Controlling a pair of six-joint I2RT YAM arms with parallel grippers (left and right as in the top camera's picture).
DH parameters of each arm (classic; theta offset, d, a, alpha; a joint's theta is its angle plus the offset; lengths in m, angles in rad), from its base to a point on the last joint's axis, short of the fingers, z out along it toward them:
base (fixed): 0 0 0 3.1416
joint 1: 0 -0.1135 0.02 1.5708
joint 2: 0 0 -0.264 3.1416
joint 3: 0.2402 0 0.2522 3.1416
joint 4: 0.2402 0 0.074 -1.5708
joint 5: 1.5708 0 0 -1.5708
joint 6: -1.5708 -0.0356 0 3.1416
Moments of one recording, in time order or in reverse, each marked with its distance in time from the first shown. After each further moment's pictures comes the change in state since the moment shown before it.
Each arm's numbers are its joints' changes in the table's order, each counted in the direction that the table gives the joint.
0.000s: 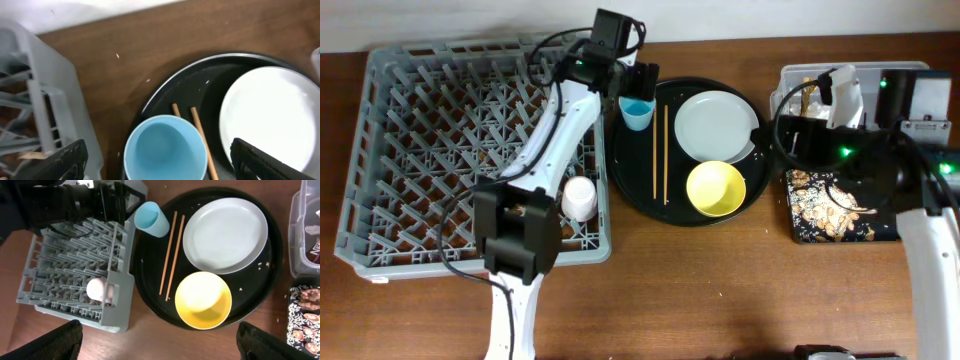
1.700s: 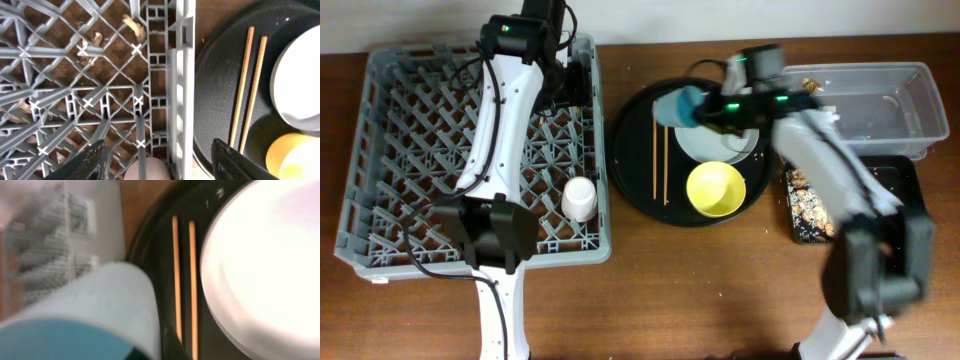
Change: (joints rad) left arm -0.174 0.029 0.381 0.752 0.007 0.163; right arm -0.210 0.515 -0.002 -0.468 0.053 -0.386
